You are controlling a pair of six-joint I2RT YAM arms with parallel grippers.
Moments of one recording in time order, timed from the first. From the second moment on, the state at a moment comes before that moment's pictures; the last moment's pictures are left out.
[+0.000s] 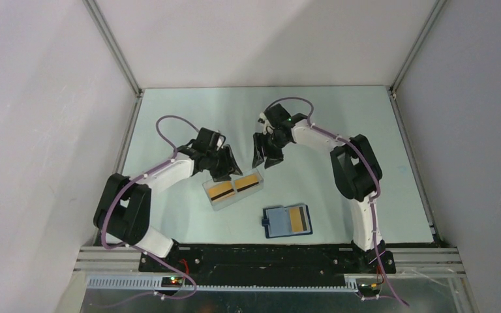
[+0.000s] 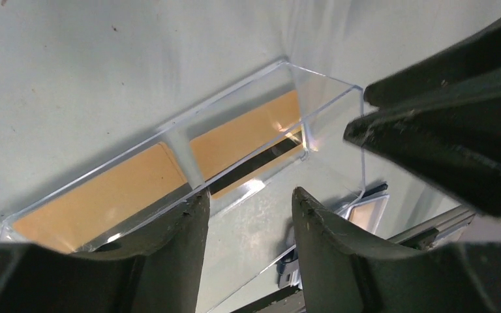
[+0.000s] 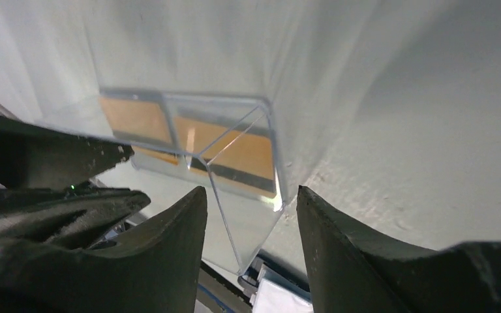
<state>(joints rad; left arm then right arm) -0.43 1.51 0.91 -0.40 0.24 -0.74 0.58 2.10 1.66 -0.70 -0.43 0.43</state>
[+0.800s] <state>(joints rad) -0.45 1.52 0.80 -0.39 0.18 -0.73 0.72 1.98 1.41 -0.64 -0.49 0.53</state>
